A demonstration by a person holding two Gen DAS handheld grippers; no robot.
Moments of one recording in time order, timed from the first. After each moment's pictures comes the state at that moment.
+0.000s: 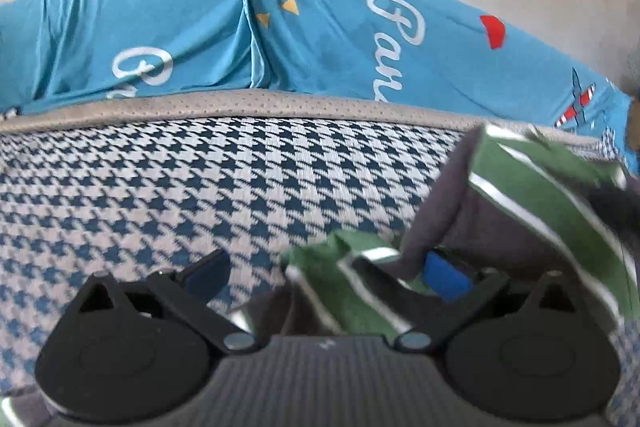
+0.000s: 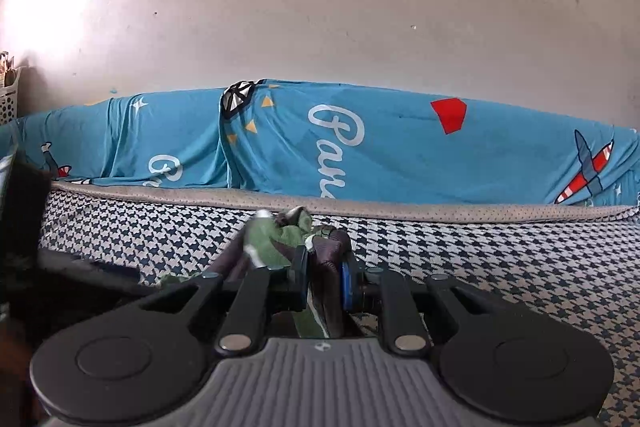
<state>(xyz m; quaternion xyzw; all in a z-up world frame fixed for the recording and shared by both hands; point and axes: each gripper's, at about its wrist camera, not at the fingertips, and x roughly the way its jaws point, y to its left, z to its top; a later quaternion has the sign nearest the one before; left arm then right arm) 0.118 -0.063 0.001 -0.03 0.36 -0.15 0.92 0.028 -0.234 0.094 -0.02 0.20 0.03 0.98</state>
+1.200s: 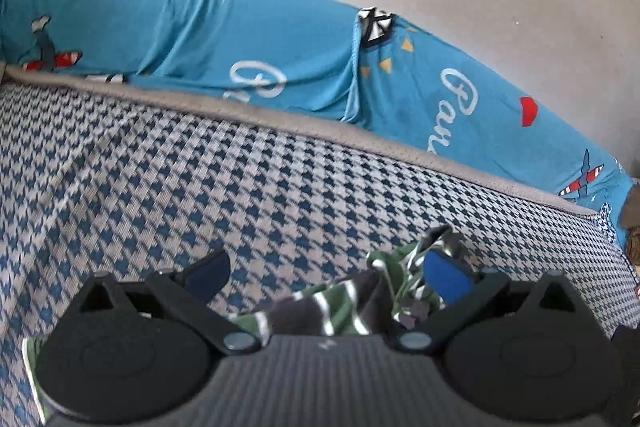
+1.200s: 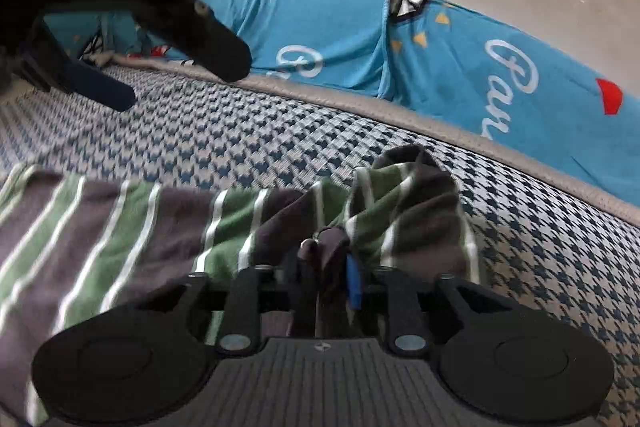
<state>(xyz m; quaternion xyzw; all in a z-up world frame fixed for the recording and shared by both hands) 0.044 0.044 0.032 -0.14 0.33 -0.09 0.93 0.049 -0.121 0.014 -0.13 0.26 0.15 0.94</state>
